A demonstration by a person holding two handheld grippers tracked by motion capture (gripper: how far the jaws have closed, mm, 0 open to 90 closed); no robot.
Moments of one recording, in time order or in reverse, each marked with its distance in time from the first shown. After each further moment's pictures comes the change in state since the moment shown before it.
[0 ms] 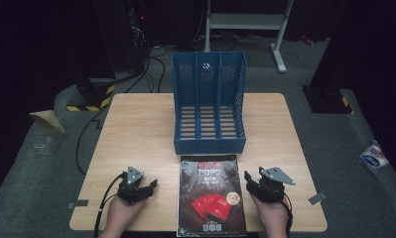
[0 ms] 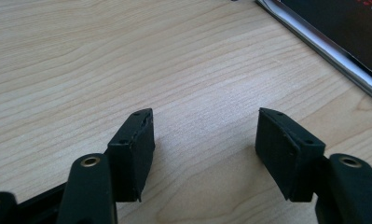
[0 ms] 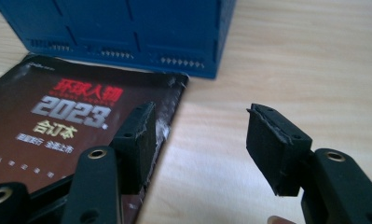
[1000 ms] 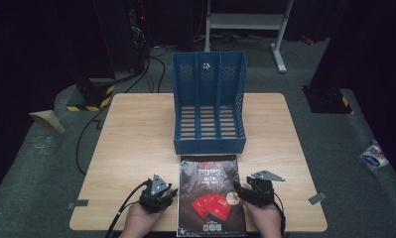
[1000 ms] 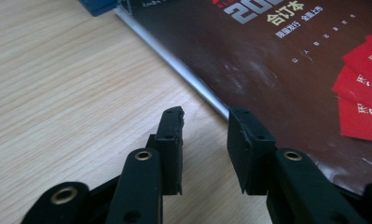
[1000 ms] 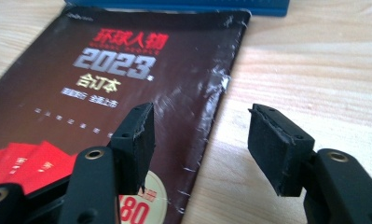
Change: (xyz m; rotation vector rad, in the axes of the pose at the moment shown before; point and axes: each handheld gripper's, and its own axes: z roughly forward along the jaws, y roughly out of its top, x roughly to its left) left arm -0.073 0.014 0.003 0.023 -0.166 0.135; right arm 0.011 -0.019 0.021 0.174 0.168 0.073
